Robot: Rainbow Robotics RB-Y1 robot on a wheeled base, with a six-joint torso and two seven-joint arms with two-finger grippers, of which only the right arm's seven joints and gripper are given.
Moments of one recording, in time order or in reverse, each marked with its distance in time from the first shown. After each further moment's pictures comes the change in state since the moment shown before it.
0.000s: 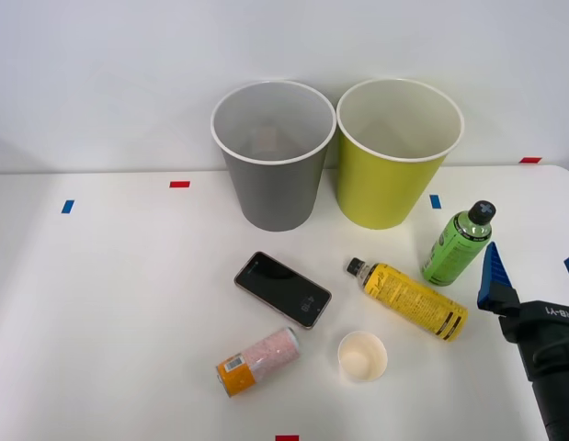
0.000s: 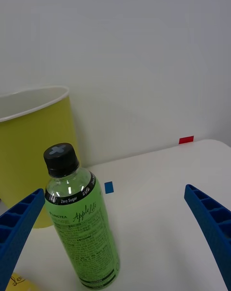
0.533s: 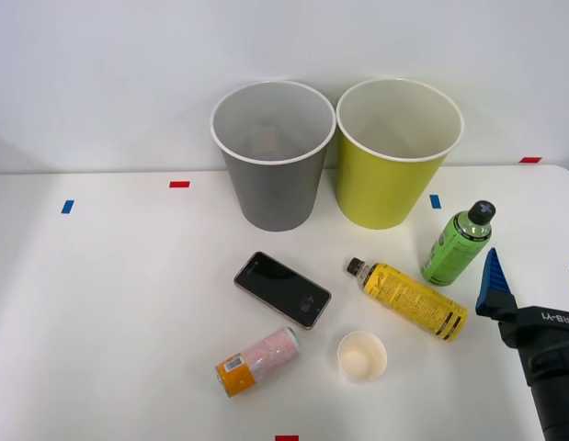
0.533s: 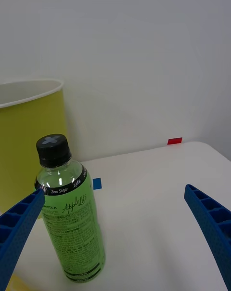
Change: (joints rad) arm 0.014 0.030 -0.004 0.001 0.088 0.001 0.020
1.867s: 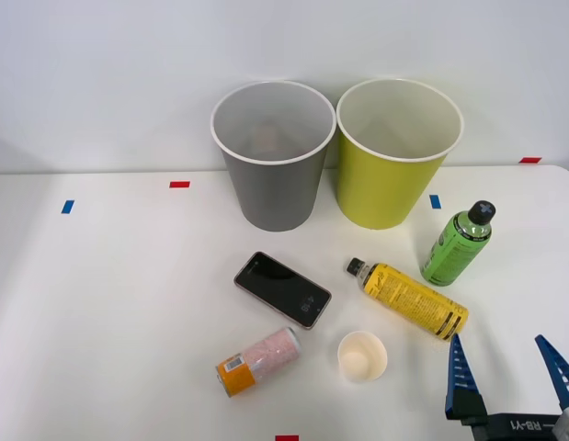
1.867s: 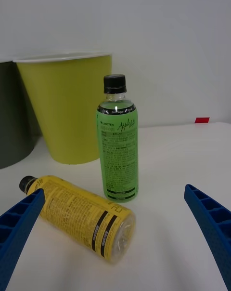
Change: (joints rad) arm 0.269 -0.062 0.161 0.146 0.841 -0.391 -0.689
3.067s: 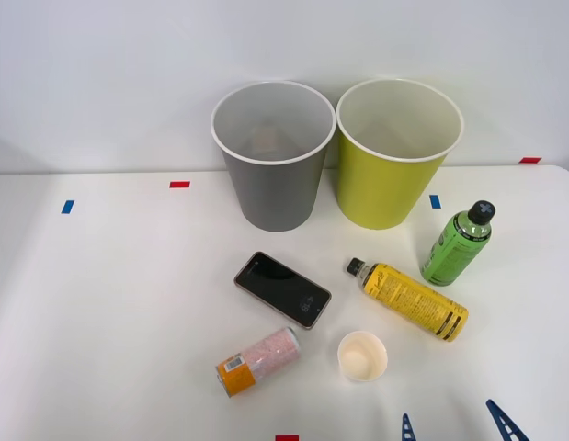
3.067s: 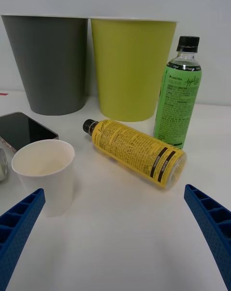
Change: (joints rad) arm 0.108 -0.107 0.190 0.121 0.002 -0.193 0.154
